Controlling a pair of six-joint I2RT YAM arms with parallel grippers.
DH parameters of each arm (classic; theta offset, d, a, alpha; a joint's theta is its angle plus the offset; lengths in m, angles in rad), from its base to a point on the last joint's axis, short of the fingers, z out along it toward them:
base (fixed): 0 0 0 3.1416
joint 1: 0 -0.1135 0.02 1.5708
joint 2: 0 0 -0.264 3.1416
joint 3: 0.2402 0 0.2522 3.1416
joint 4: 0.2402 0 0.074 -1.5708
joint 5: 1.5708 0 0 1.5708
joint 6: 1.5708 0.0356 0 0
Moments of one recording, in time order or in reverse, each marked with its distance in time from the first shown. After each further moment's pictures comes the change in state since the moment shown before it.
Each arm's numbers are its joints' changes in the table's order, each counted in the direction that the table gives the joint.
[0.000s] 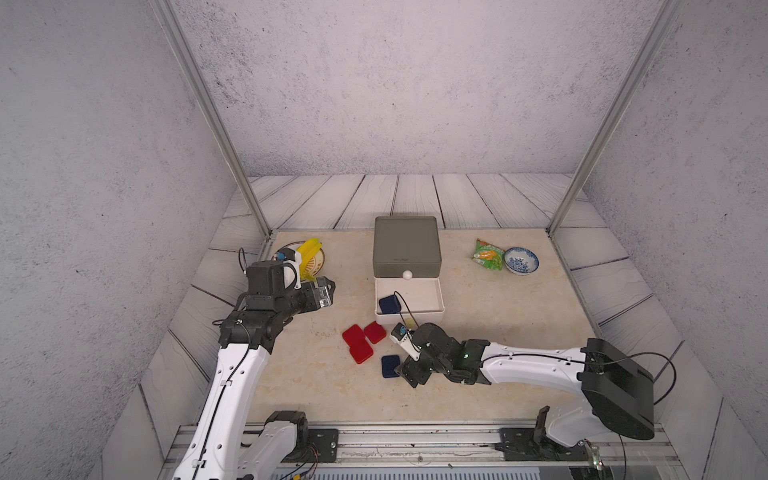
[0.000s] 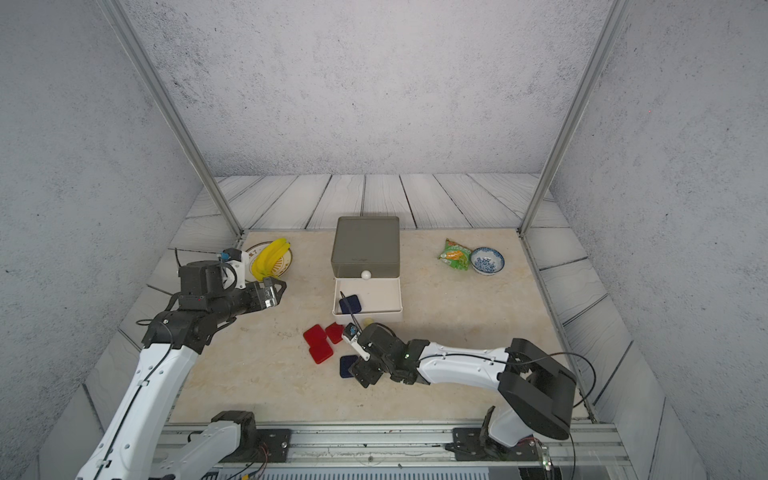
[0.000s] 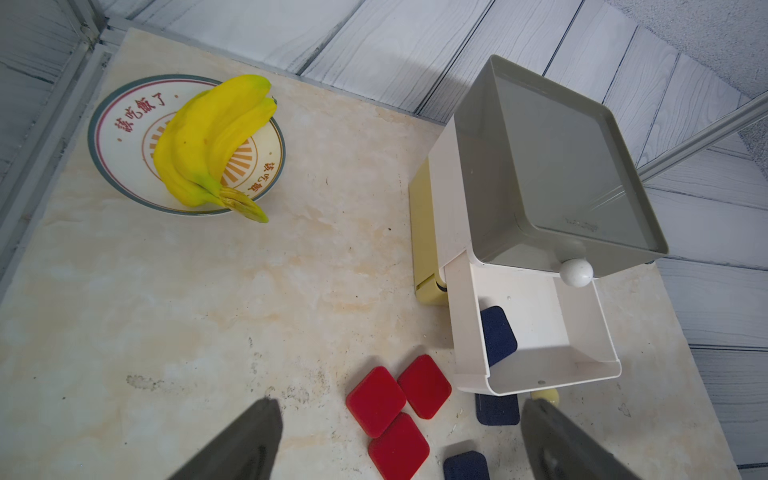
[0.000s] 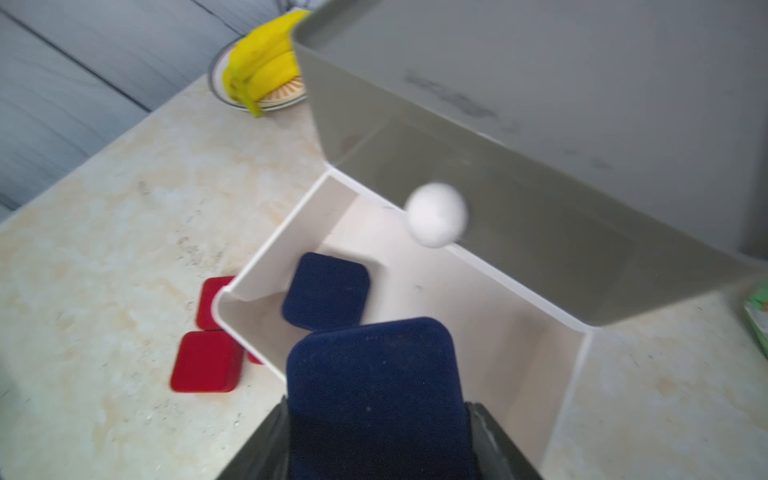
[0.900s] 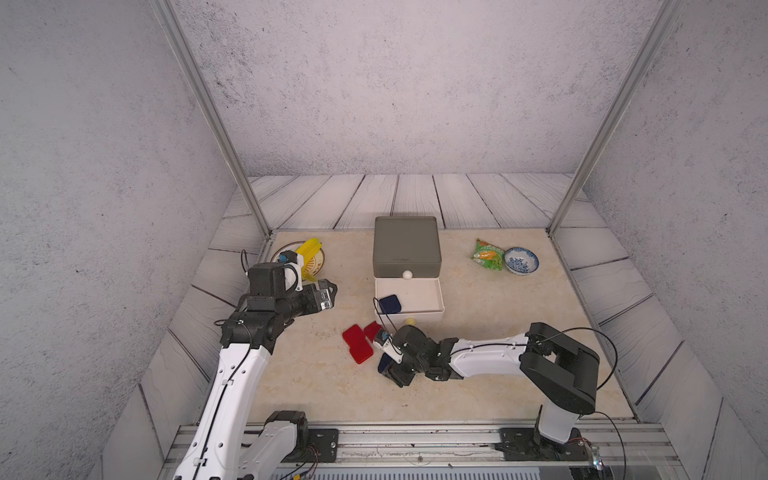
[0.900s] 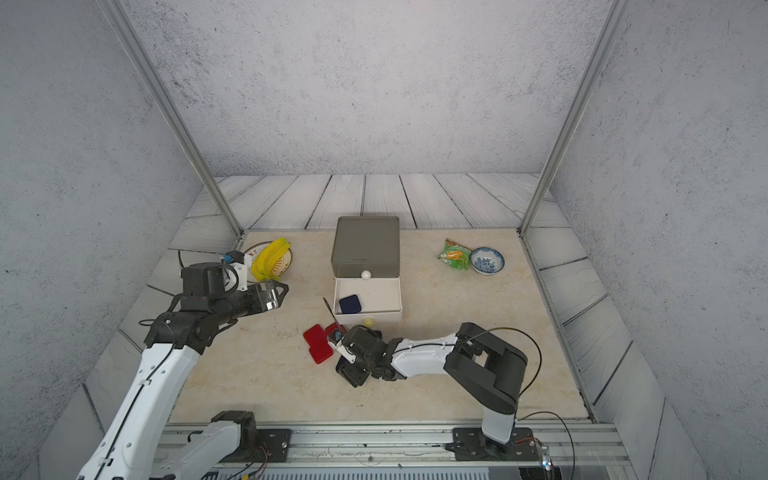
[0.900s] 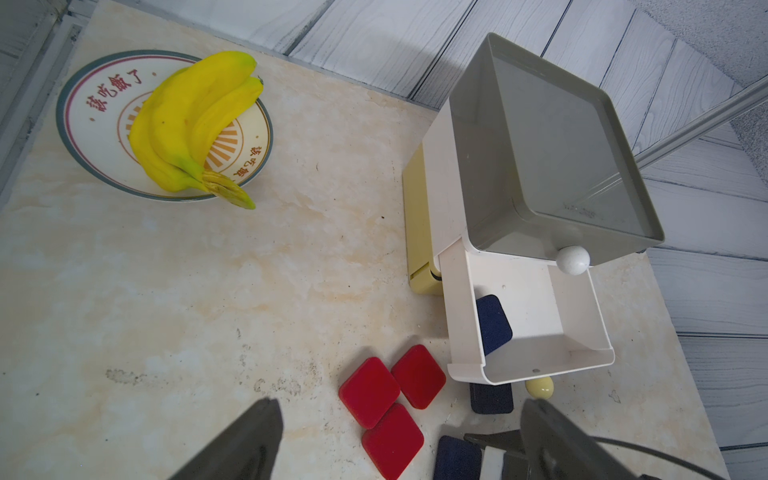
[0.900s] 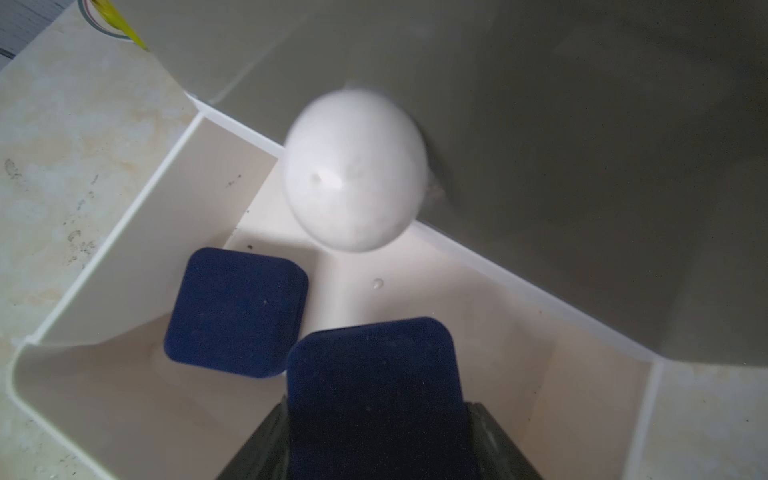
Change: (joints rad) left arm -0.002 0.000 -0.017 0.002 0.027 -0.001; right arm -0.005 0.254 0.101 -0.095 -0.082 -0.029
